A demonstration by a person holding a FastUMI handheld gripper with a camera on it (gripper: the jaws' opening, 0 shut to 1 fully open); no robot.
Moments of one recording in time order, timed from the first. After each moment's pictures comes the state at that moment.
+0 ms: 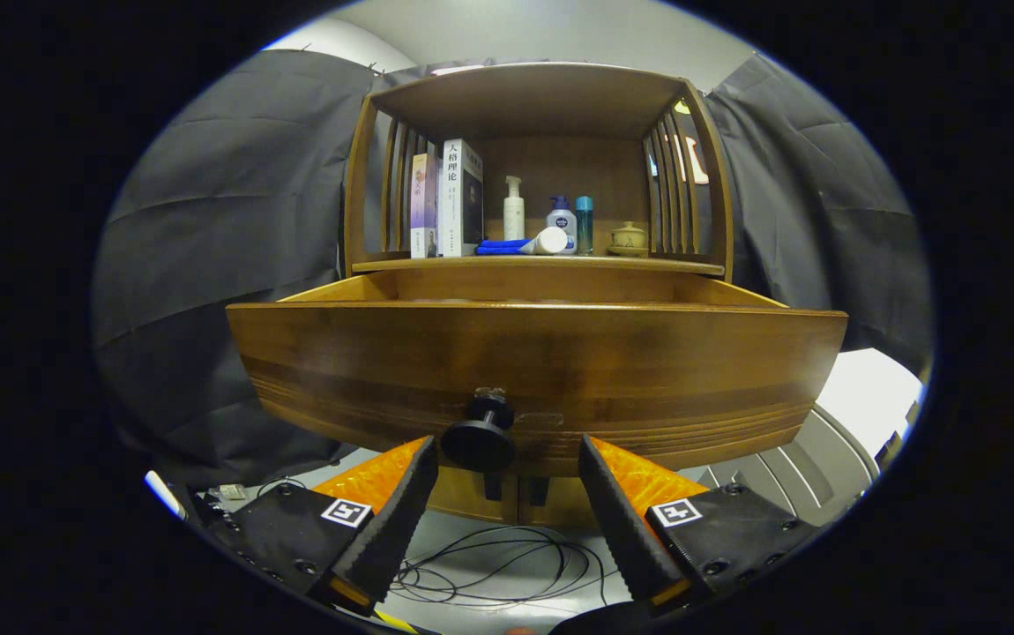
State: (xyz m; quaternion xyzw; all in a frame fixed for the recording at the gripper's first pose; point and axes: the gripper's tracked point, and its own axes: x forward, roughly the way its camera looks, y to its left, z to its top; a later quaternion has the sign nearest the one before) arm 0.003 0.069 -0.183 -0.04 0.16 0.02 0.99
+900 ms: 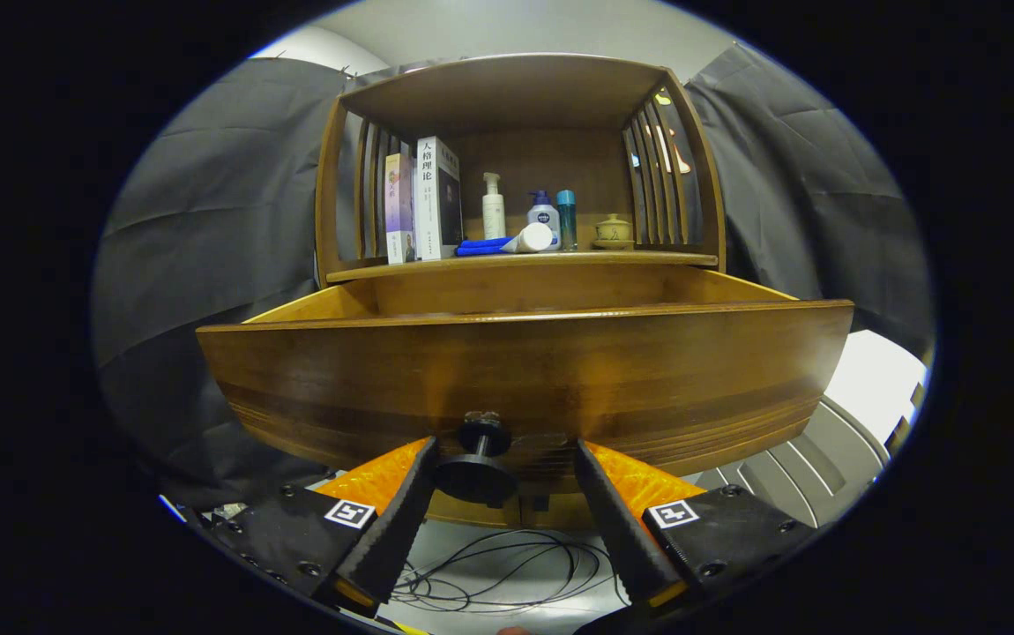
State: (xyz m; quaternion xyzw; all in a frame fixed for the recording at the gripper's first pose) arm 0.020 0.071 -0.180 -0.02 0.16 -0.01 0.99
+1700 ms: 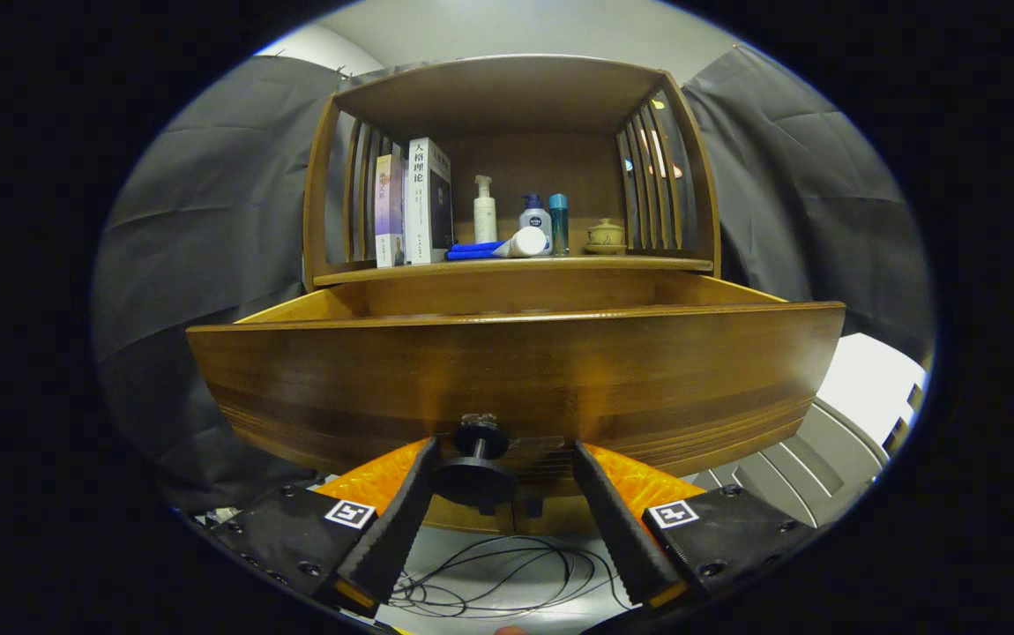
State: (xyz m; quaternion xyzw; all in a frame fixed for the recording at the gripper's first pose) arm 0.035 0.070 -0.179 -0.02 0.15 -0.02 0.99
